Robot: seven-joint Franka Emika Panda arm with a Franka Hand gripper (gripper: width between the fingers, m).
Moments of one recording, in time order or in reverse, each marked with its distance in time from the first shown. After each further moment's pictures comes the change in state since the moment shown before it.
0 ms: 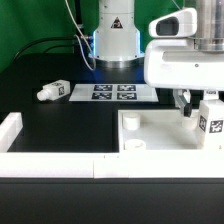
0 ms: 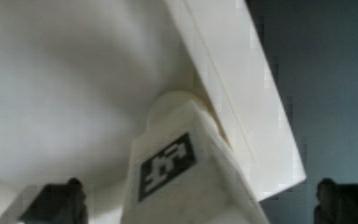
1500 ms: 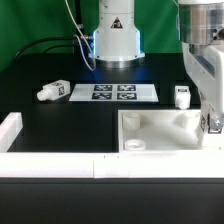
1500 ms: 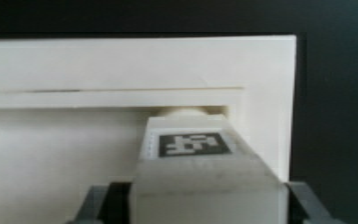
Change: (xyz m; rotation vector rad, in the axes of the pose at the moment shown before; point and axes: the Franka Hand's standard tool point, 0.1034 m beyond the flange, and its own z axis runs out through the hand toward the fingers) arm 0.003 0.002 0.001 0.014 -0.064 1.453
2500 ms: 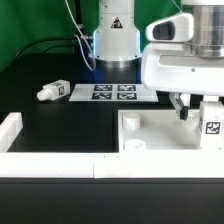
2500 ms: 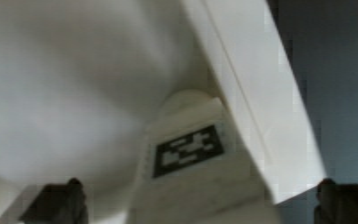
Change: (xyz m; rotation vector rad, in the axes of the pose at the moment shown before) arm -0.004 0.001 0.002 -0.022 0.041 -1.269
